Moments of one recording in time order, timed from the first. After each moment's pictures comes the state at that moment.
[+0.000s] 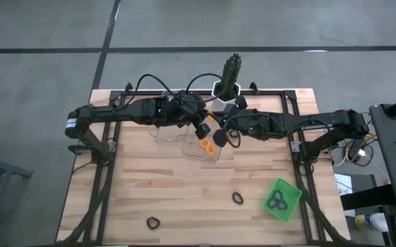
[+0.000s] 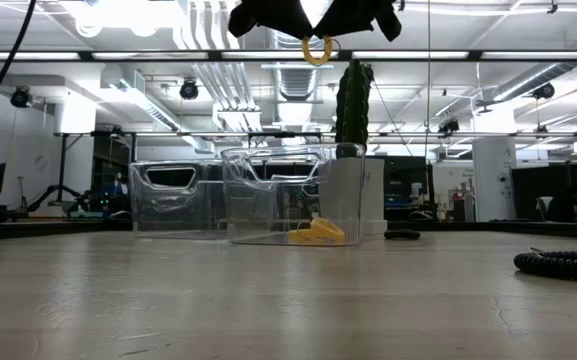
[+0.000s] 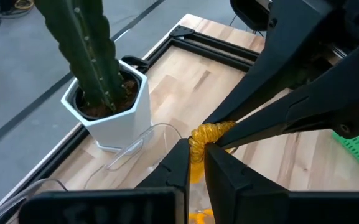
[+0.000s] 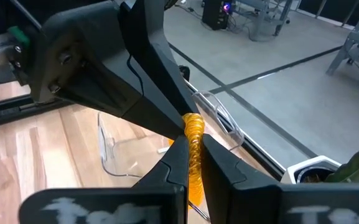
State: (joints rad) left arm 0.07 1.61 1.69 -0.64 -0.35 -0.27; right arm 0.03 1.40 1.21 -0.24 0.55 0.20
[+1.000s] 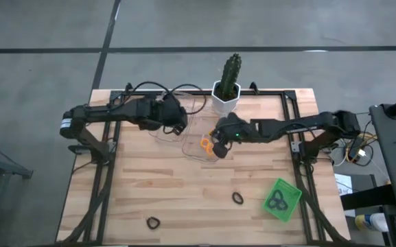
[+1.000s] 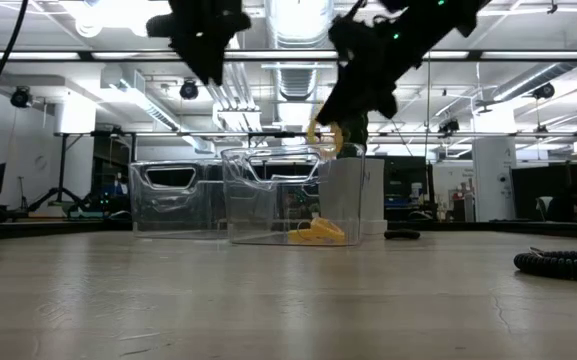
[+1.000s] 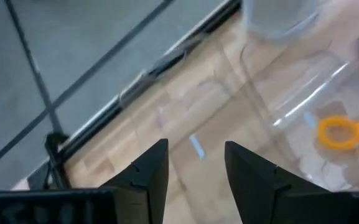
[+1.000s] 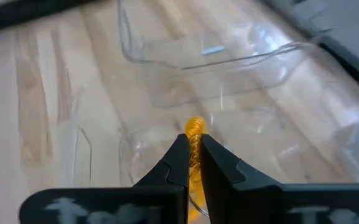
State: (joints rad) left arm 0.06 1.56 1.62 -1.28 -0.68 -0.67; right arm -0.04 1.51 1.00 -0.18 0.24 0.33
